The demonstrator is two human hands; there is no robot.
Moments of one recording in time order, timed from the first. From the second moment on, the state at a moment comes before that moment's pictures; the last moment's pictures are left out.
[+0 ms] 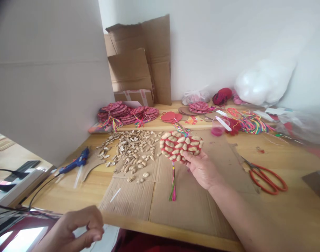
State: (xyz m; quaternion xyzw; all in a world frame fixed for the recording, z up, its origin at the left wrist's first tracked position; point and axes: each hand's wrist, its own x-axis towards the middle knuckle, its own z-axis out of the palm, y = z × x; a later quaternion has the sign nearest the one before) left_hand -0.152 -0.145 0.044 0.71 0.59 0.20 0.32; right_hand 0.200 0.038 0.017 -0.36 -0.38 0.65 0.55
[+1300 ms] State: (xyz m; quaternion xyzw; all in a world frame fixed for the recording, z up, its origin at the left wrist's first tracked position) left_hand -0.063 -0.023 0.031 0.83 0.31 0.40 -0.26; right_hand 0.204 0.022 0.003 -0.36 -0.72 0.25 0.54
